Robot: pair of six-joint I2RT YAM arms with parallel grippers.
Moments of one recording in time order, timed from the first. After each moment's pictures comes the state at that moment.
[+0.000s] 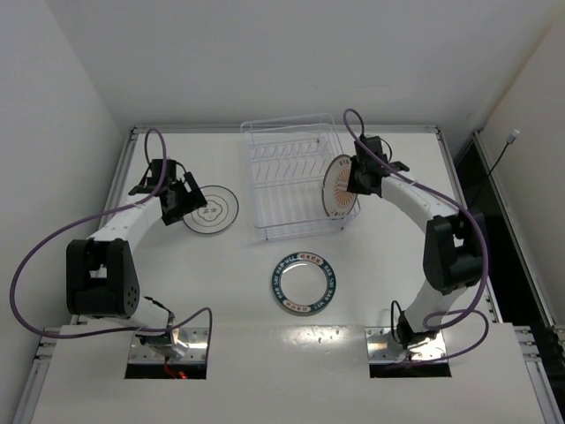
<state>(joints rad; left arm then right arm) 0.00 1.49 0.99 -0.44 -0.02 -0.52 0.24 1.71 1.21 -0.37 0.16 0.38</state>
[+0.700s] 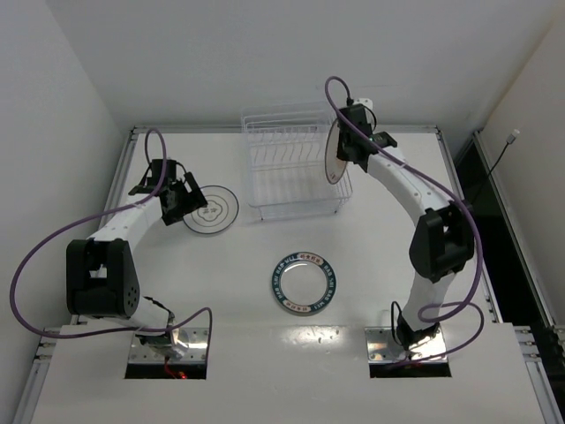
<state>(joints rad) 0.00 1.49 0.99 -0.44 -0.01 -0.52 0.35 1.85 1.63 -0.51 0.41 0.31</state>
